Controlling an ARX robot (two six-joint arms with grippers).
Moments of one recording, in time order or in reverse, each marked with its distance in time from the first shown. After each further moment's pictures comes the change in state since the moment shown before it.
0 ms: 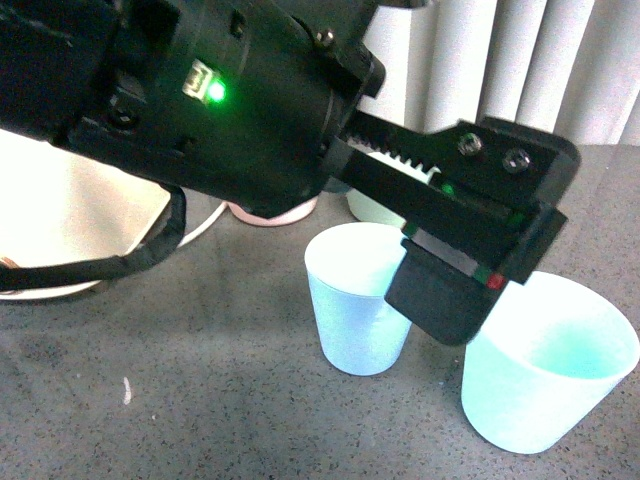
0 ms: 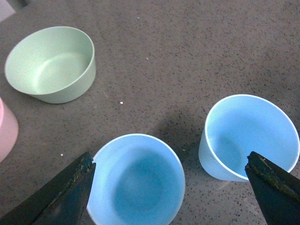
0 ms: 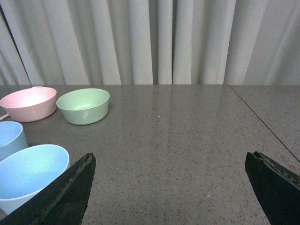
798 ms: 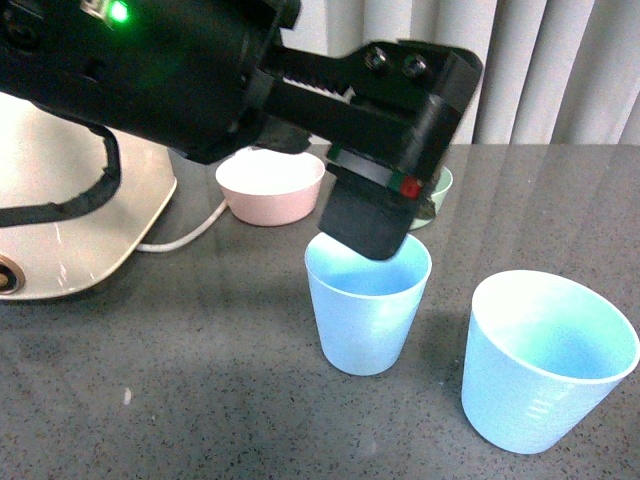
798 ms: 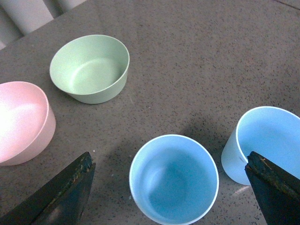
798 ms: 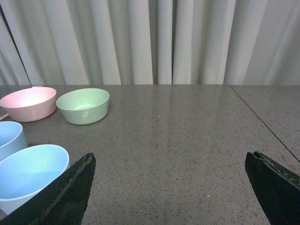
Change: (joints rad) left arm 0.080 -0.040 0.006 -0.004 0.024 -0.014; right arm 0.000 0.000 0.000 0.000 0.000 0.000
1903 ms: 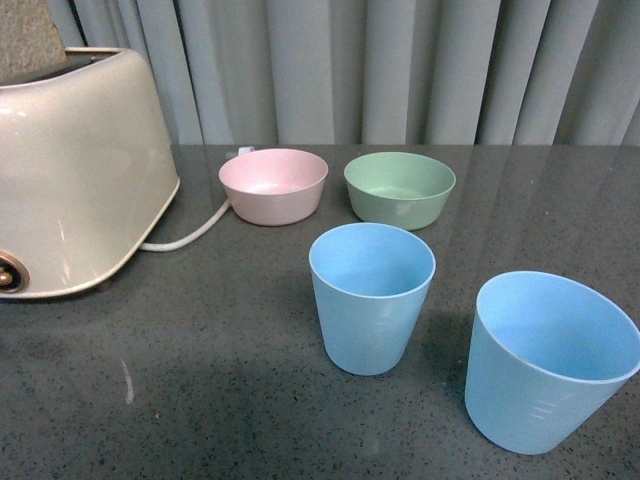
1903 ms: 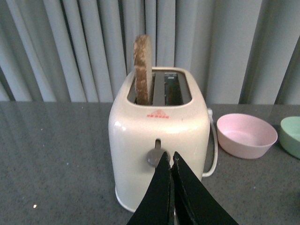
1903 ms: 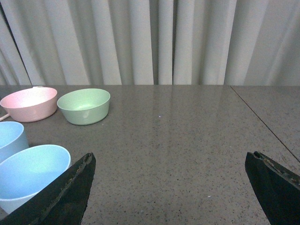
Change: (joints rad) left arm 0.444 -0.721 -0.751 0.581 -0.339 -0.214; right arm 0.000 0.000 0.000 0.000 0.000 0.000
